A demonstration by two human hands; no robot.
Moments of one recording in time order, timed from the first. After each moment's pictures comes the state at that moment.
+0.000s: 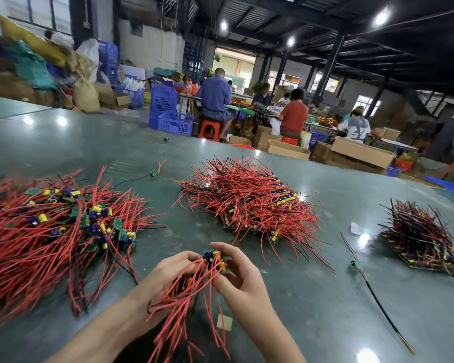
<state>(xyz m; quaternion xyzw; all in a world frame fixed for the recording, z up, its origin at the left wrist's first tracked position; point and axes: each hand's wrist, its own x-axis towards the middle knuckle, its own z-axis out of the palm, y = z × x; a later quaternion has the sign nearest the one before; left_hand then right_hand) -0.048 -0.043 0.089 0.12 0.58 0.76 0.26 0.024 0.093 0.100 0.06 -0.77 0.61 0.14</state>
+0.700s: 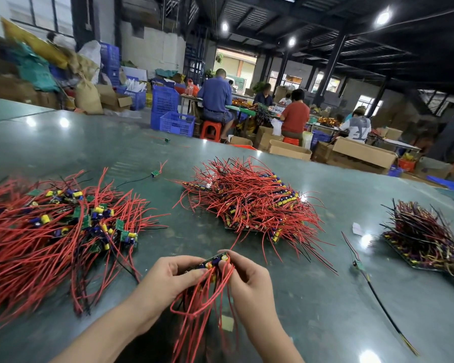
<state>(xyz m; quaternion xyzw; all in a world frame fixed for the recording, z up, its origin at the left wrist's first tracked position) -0.032 -0.049 0.085 0.17 0.62 0.75 0.19 0.021 0.093 0.097 -0.02 -0.78 0.60 0.21</state>
